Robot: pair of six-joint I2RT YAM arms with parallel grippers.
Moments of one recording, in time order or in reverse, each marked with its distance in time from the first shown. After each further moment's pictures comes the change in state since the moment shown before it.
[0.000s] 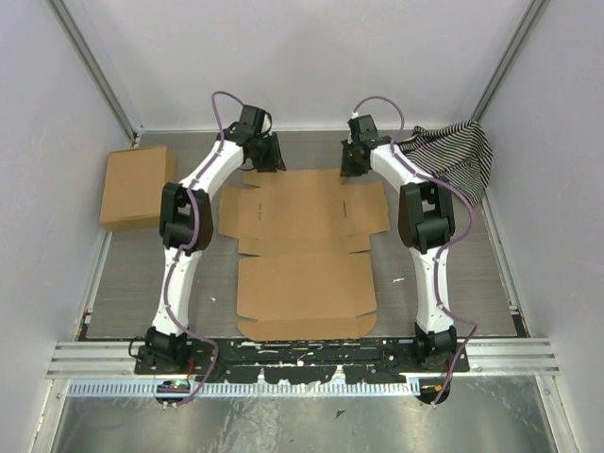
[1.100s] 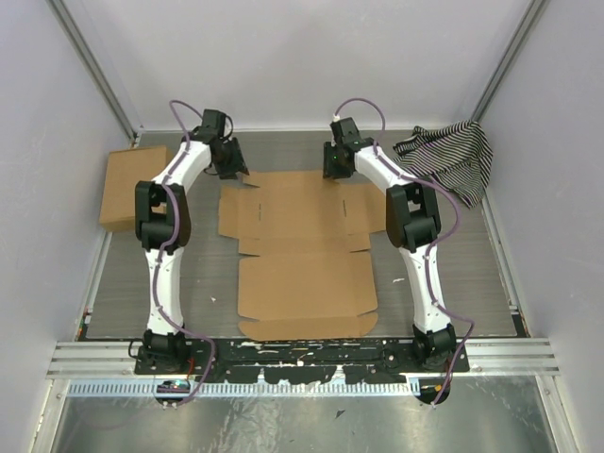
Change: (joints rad) left arm 0.157 -0.089 -0.176 -0.013 -0.070 -0.018; right arm 0.071 0.090 0.106 -0.027 0.019 -0.002
